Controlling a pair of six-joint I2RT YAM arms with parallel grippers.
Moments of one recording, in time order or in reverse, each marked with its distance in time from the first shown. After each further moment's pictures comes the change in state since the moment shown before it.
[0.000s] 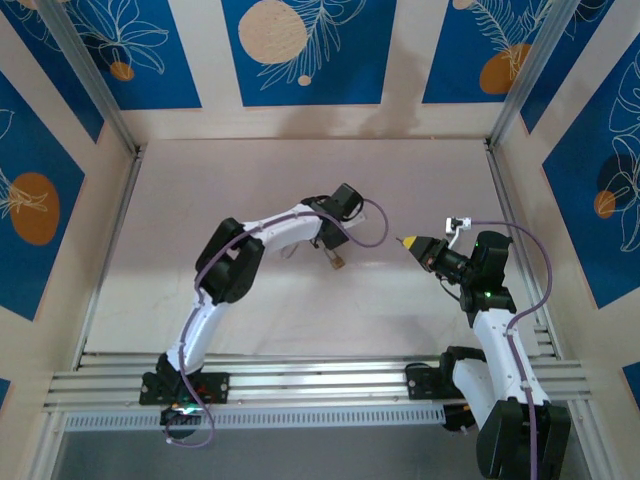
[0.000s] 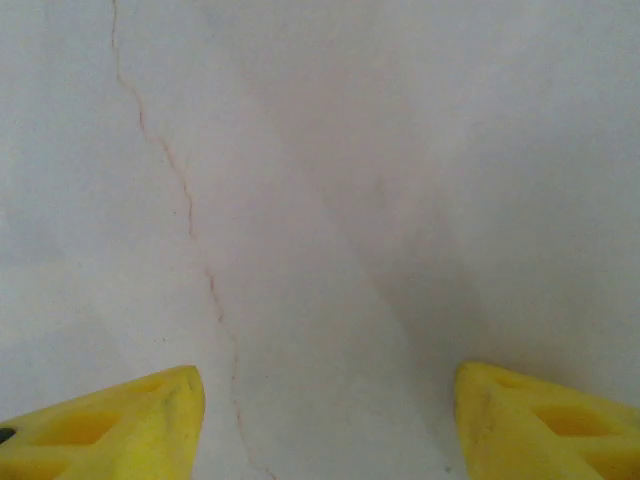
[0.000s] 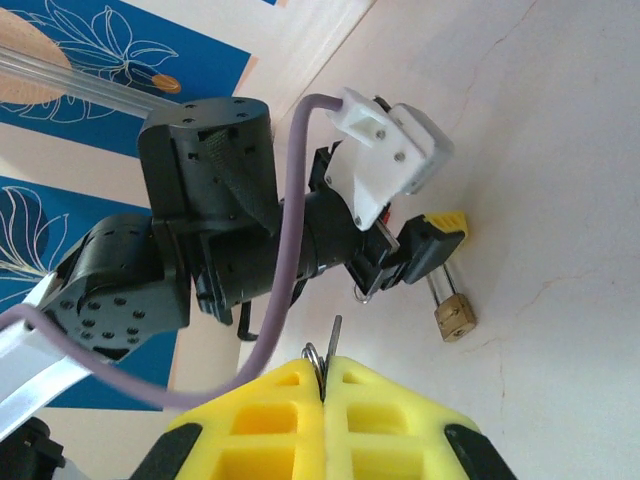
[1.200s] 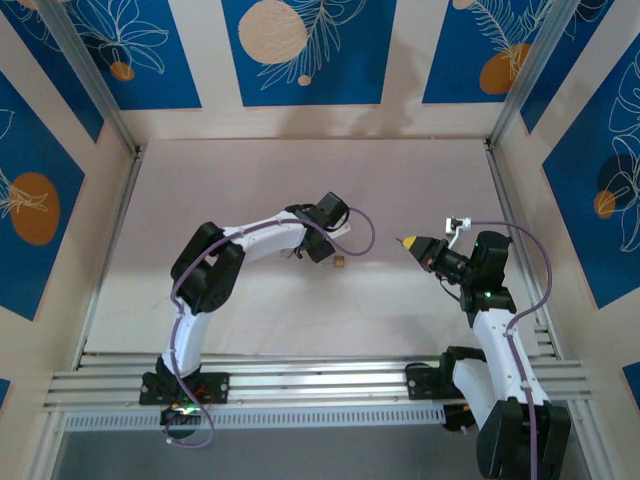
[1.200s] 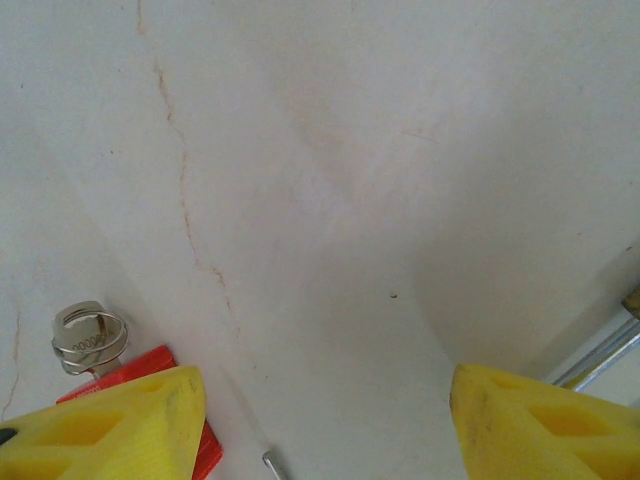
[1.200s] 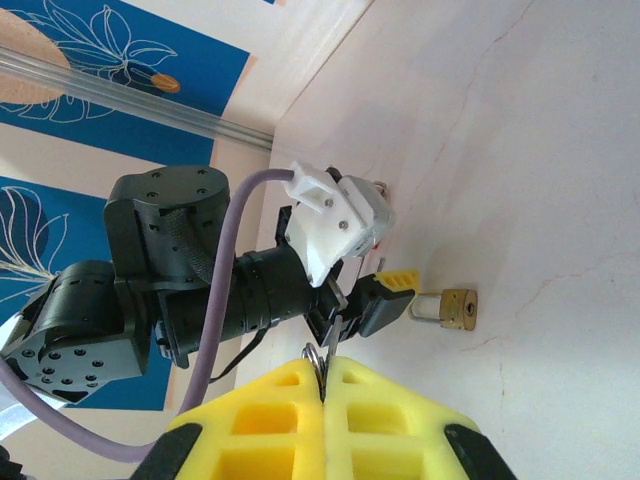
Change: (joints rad) left arm 0.002 -0.190 -0.251 -0.021 0.022 -0.062; right arm 0.000 0.000 0.000 -0.004 0.000 0.000
